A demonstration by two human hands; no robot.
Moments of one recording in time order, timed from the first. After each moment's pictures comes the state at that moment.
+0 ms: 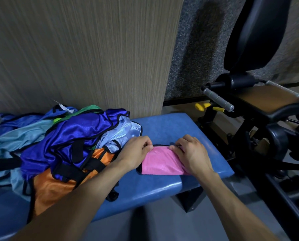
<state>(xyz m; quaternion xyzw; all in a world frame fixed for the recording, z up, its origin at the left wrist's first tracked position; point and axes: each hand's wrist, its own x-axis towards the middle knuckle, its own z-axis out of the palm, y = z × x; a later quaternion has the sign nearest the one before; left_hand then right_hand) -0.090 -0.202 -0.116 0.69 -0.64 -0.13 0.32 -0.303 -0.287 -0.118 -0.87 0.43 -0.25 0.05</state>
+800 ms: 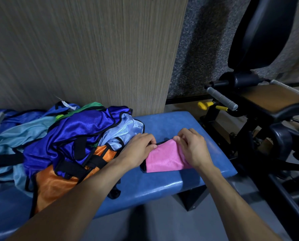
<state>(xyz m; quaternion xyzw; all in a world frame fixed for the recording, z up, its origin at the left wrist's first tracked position) -0.087 -0.205 -0.121 0.66 -0.68 -0.11 0.30 -0.292 -0.298 -0.113 -0.83 0.43 -0.32 0.18</state>
